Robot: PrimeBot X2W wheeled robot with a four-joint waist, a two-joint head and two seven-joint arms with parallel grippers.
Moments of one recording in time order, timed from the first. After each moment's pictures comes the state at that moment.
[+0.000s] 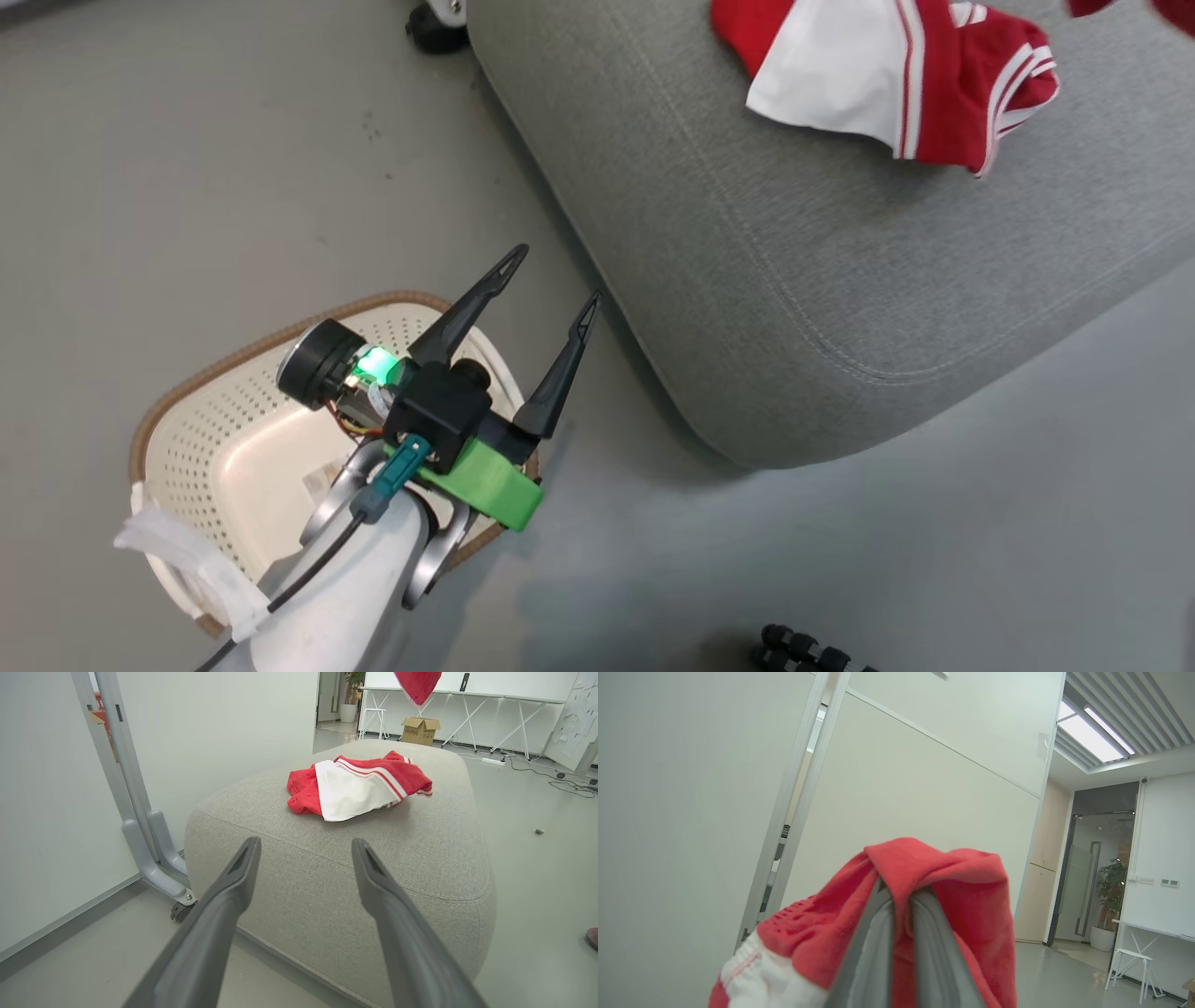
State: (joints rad) left arm -0.46 0.21 -0.59 0.18 -0.18 -0.08 -0.23; right arm -0.84 -0.36 -0.14 0.04 0.23 0.13 -0.26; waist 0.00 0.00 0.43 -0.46
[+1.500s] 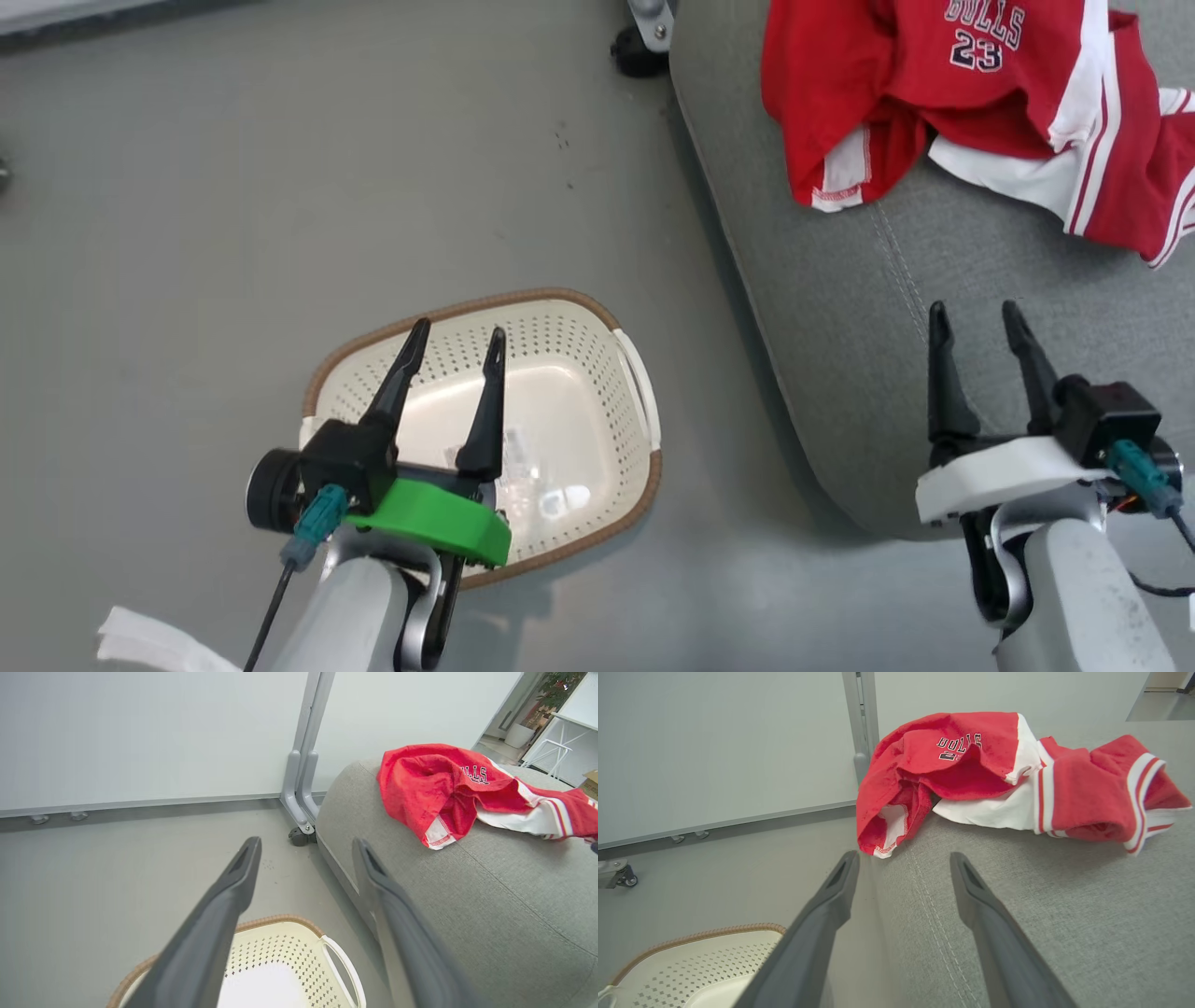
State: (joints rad) left arm -0.28 0.09 -0.39 0.24 -0.34 0.01 -0.26; right arm -0.23 -0.05 -0.08 0.27 0.12 0.13 -0.26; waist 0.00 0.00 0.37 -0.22
